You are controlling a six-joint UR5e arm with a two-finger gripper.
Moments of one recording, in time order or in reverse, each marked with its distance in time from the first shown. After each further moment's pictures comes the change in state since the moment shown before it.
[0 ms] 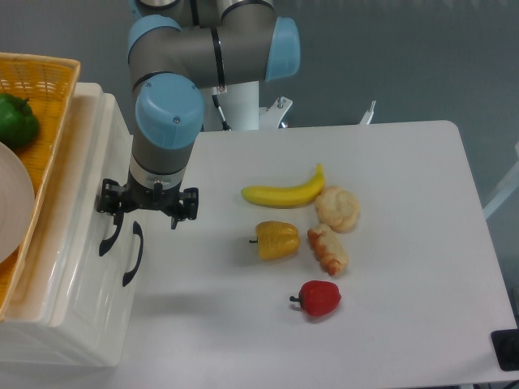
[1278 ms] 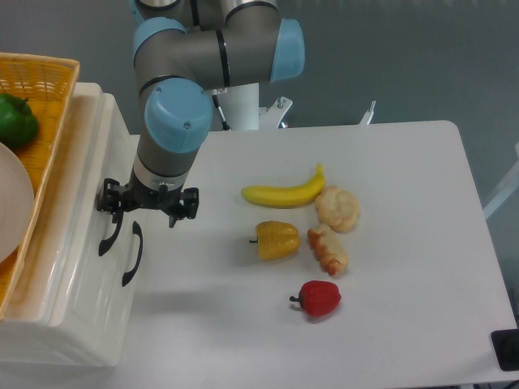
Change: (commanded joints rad) arm 0.005 -0.006 -0.012 -0.020 -0.029 0.000
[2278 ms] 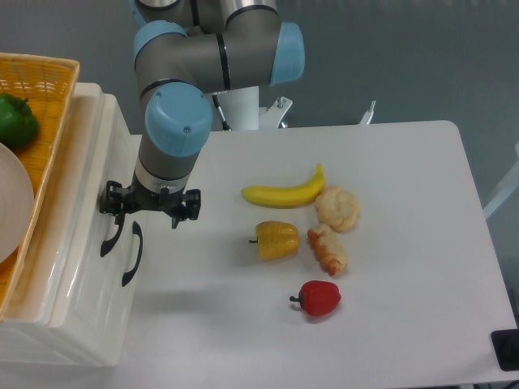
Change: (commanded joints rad) arm 0.008 -0.006 0.005 0.006 0.021 0.002
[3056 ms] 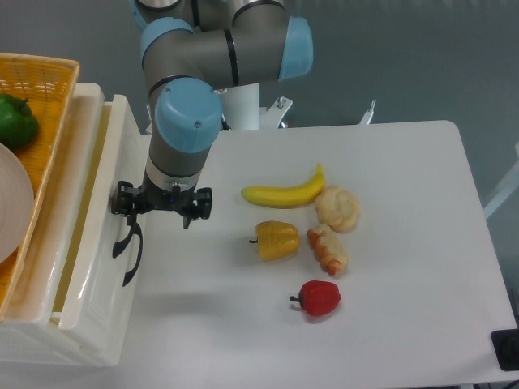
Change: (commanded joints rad) arm 0.031 0.005 0.008 -0.002 0.035 0.011
